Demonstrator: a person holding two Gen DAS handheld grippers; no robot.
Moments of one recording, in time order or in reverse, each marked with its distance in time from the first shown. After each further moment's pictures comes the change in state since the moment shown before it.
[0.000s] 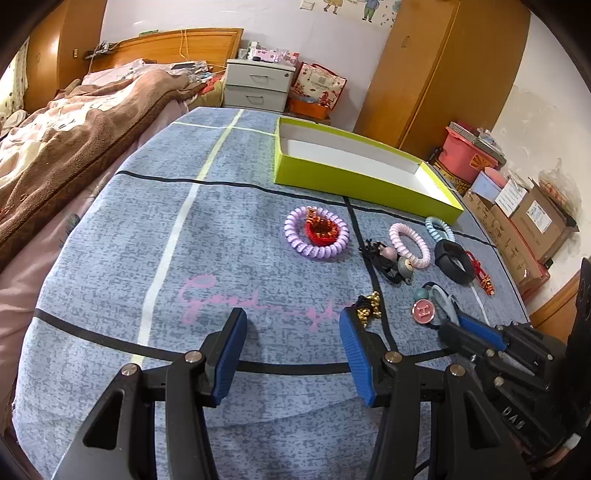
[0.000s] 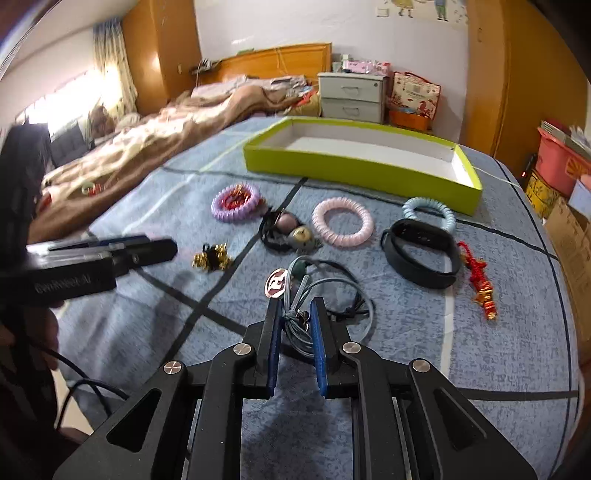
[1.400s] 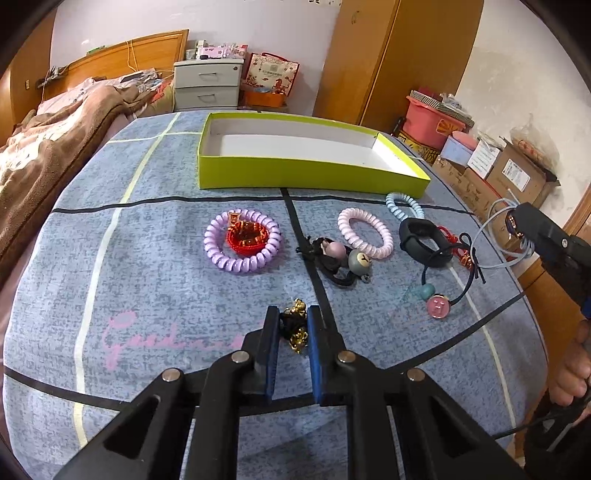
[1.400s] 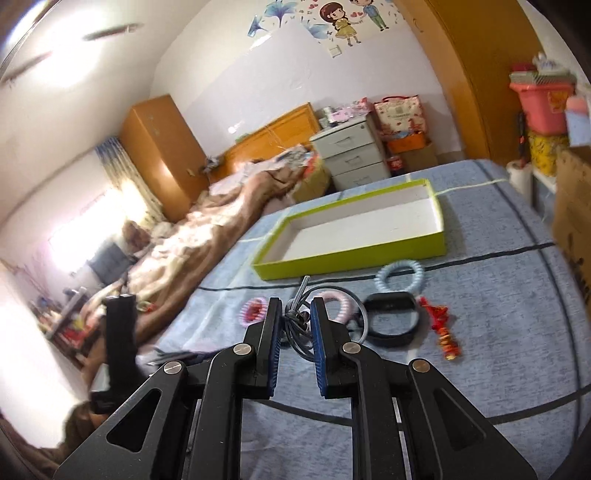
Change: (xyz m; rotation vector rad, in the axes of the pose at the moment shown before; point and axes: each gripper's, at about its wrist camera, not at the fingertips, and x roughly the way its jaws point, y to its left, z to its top) left arm 0.024 -0.038 0.012 0.150 0.046 -0.079; right arm -0.053 -0.074 0.027 0.321 -0.260 0.305
